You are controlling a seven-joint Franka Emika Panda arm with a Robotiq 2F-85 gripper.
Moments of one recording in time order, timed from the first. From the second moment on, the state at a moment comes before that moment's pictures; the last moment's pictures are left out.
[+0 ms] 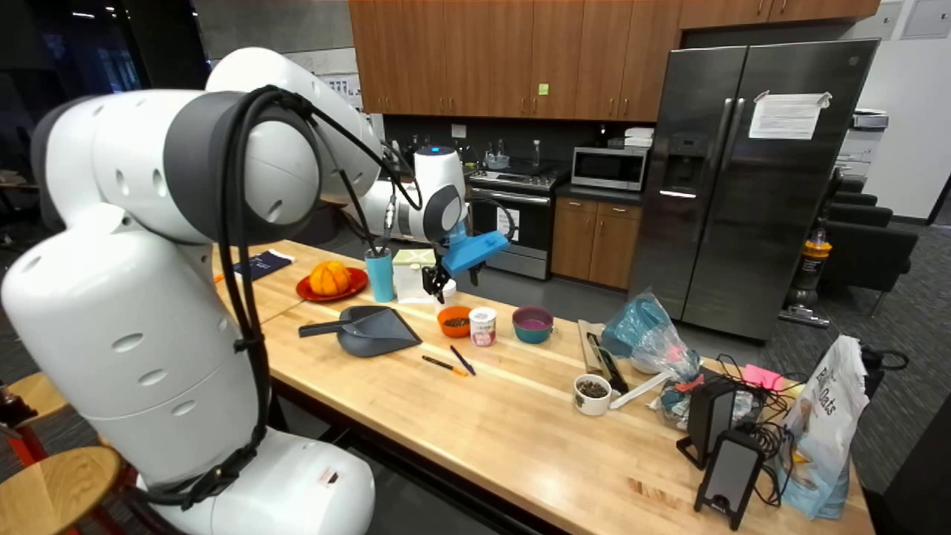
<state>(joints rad) 0.19 -0.16 -0.08 -2.31 0.02 2.41 -0.98</state>
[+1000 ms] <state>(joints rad) 0.18 0.05 0.08 -2.19 -0.02 2.55 -1.12</state>
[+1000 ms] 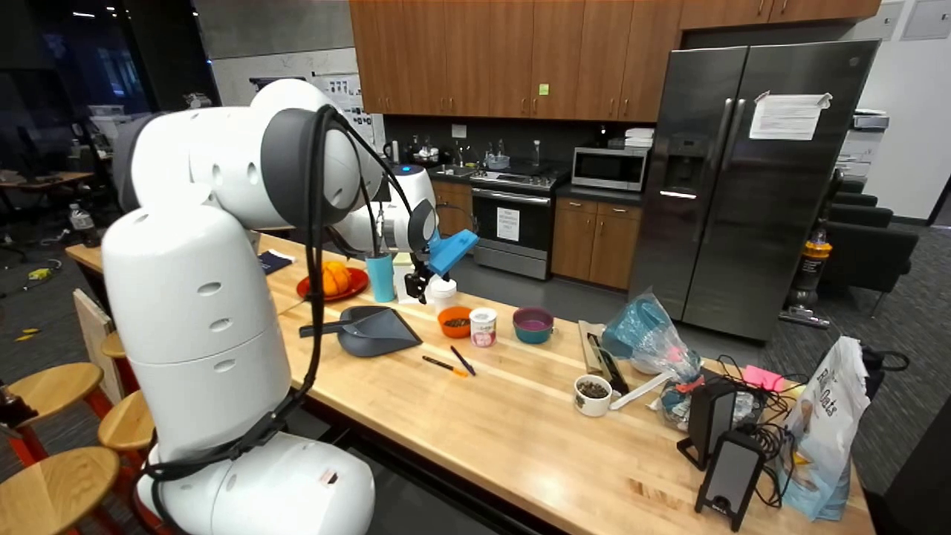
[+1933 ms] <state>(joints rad) 0.09 0.32 0.14 -2.05 -0.05 2.65 -1.32</state>
